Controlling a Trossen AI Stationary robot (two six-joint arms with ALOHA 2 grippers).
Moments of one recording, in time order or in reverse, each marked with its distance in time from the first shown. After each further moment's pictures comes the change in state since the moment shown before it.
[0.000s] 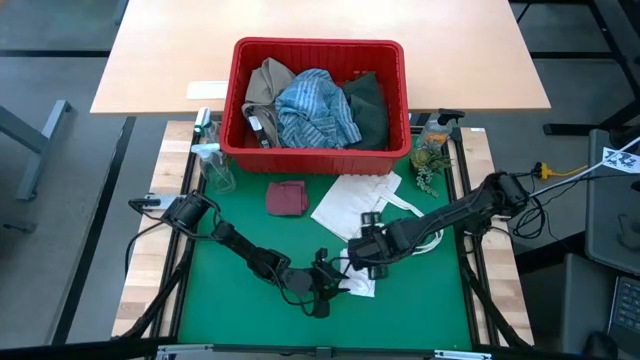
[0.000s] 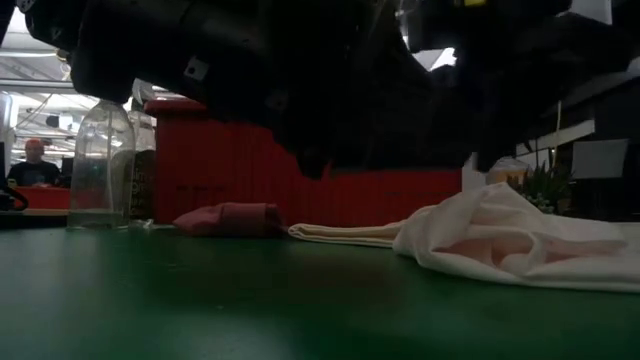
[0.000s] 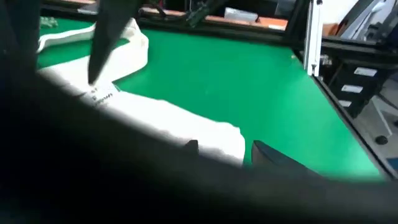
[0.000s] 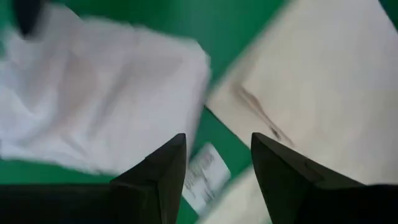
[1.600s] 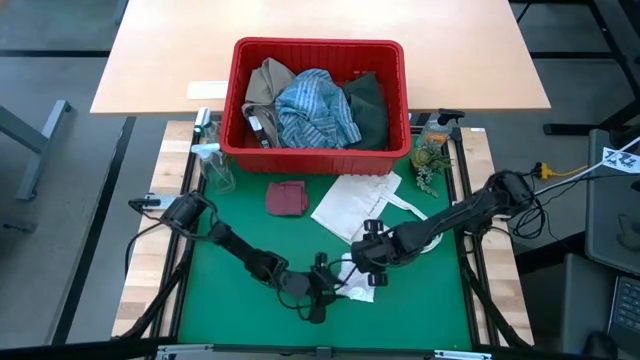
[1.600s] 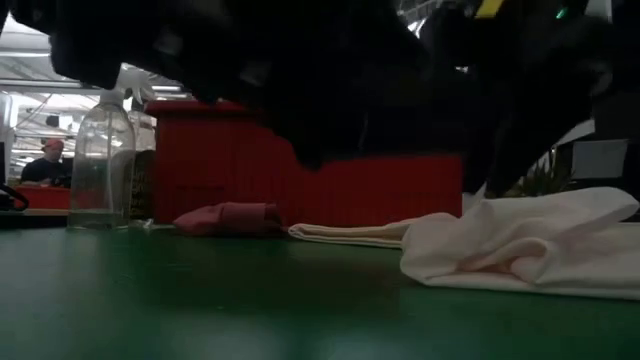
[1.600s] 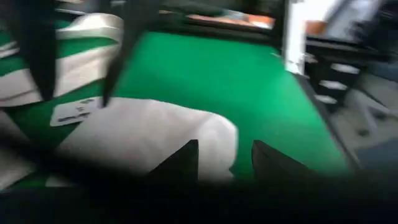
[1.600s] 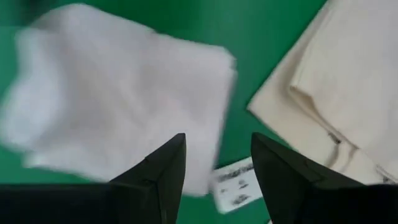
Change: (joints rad) left arm -0.018 -0.026 -0.001 -0.017 0.020 -0.001; right arm 0.033 -0.054 -0.142 0.190 -0.092 0.120
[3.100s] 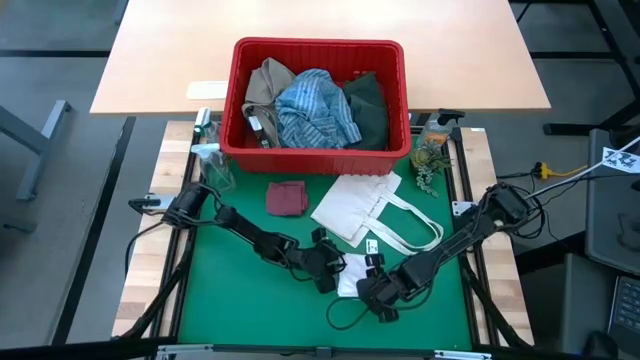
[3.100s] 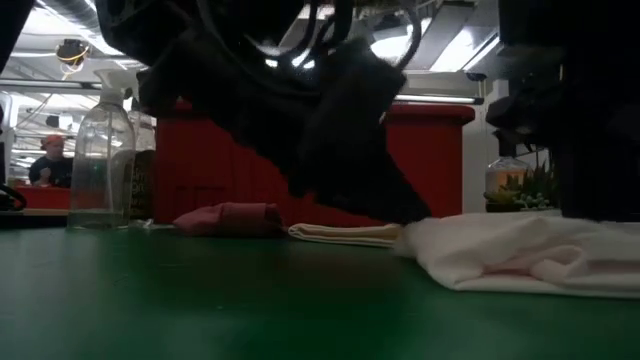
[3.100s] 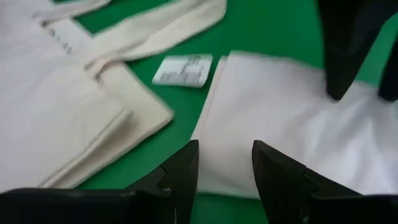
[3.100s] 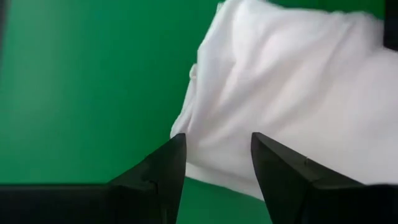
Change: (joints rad) left arm 0.148 -0.032 0.000 -0.275 0.010 -0.043; right arm 0.209 0.104 0.003 0.152 -0.054 0.096
